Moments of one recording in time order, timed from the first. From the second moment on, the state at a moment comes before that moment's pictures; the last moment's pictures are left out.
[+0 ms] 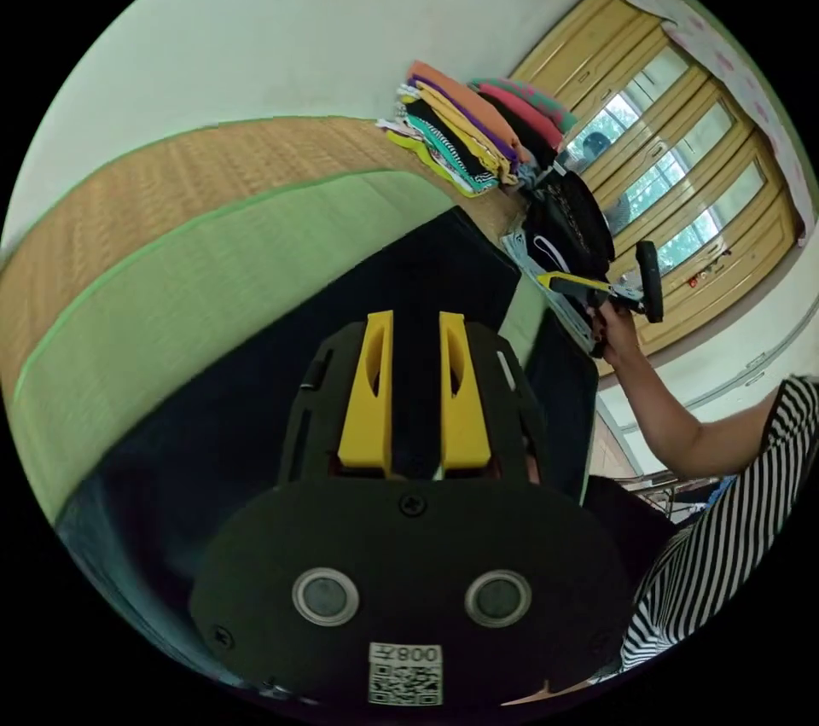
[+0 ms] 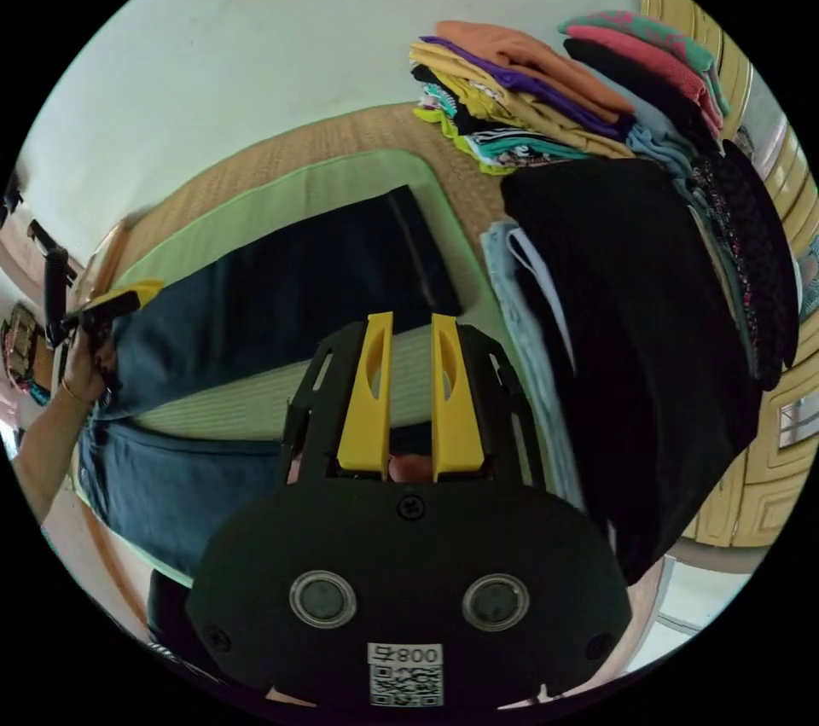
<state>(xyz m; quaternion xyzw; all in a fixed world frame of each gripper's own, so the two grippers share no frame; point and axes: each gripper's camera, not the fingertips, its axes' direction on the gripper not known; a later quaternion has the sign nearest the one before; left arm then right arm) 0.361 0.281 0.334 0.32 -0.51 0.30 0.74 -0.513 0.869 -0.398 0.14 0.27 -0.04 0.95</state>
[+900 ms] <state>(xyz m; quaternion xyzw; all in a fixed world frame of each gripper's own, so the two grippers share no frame) 0.581 0.092 0.466 0.25 -0.62 0.26 0.70 -0.285 0.953 -0.397 0.12 0.20 -0.06 0.97</state>
